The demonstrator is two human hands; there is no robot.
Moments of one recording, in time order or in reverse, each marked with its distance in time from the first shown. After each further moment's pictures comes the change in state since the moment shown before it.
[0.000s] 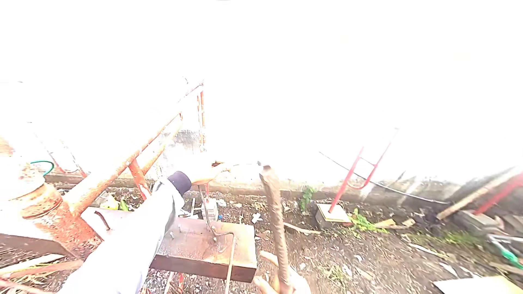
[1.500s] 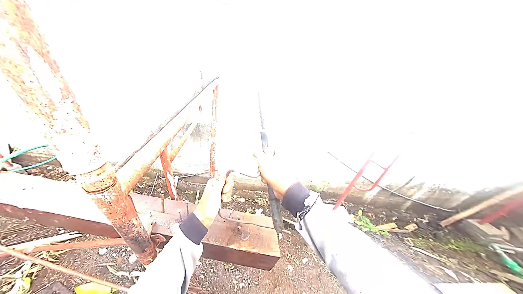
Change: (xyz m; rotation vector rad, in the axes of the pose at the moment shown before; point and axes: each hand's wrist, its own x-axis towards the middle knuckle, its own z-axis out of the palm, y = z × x) left_hand -0.101 -0.009 0.085 -1.403 0.388 -0.076; right_hand 0.193 -0.171 0.066 -0.088 -0.001 0.269
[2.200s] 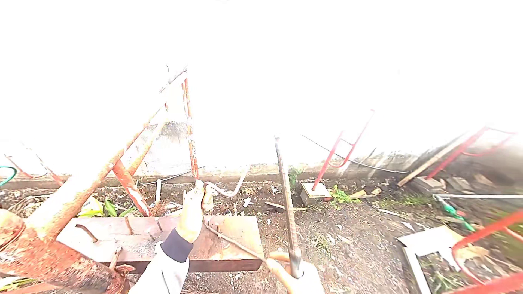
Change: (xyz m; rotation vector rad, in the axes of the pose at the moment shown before) left_hand 0.016 -0.048 0.002 -0.102 0.071 0.019; right_hand -0.144 0.227 -0.039 0.082 0.093 0.087
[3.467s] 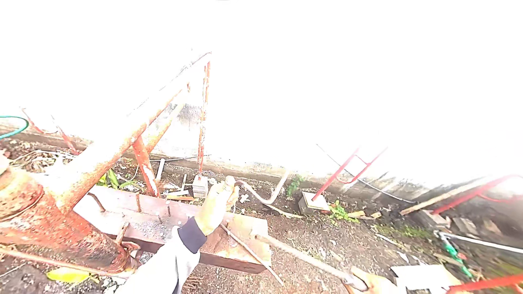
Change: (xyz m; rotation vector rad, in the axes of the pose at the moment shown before) left_hand 0.000 0.002 0.012 -0.028 -0.089 -0.077; right_hand 0.065 0.044 -0.164 -1.163 -0.117 -0.125
